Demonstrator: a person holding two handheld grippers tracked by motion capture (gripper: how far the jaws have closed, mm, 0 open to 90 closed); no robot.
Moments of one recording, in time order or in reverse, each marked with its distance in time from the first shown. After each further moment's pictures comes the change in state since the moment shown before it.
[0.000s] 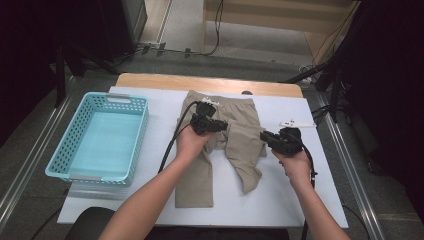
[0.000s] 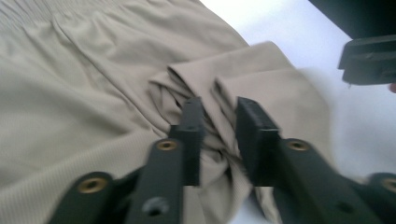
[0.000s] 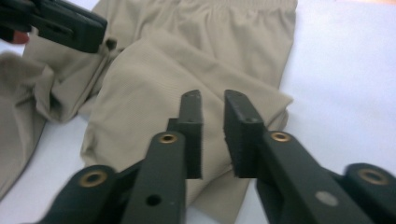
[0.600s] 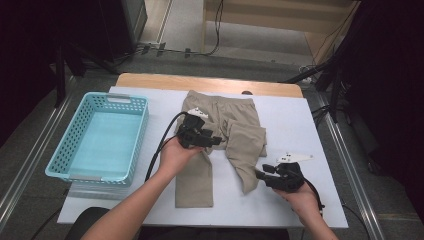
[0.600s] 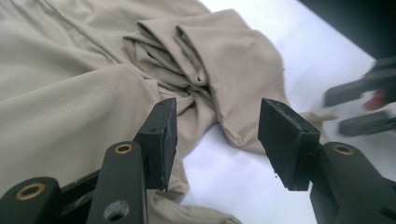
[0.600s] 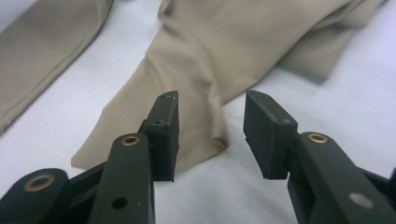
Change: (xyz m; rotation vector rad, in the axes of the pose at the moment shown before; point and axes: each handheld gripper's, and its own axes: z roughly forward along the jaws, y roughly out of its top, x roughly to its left) left arm -0.013 -0.035 -0.047 -0.027 -0.059 0.065; right arm 0.036 -0.074 -0.027 0.157 0.123 -0.081
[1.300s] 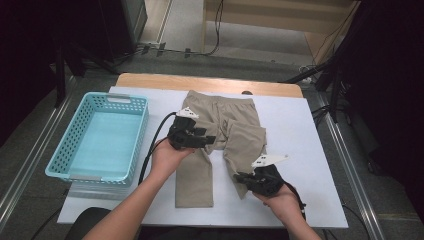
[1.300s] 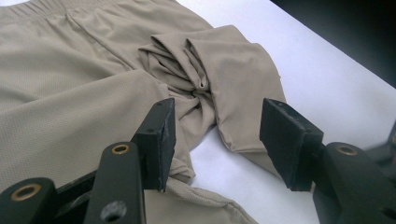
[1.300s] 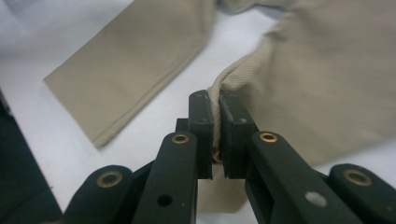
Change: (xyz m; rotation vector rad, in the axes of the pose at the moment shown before) left arm 0.001 -0.006 -0.020 -0.050 0.025 0.008; right arm 0.067 0.028 0.010 0.045 0.121 -0.113
